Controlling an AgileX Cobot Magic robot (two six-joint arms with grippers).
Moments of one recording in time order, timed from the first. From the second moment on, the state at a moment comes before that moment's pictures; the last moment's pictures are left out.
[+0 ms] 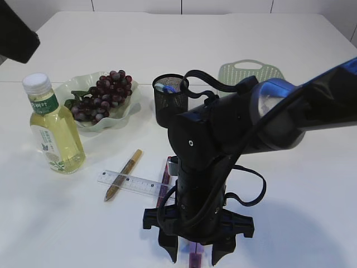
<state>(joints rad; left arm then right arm) -0.71 1.23 -1.46 -0.02 1.26 -0.11 0.78 2.00 -1.23 0.16 0.94 0.78</state>
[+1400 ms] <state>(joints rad) -0.71 1.23 -1.46 -0.02 1.26 -0.11 0.78 2.01 -1.23 0.15 0.95 0.80</state>
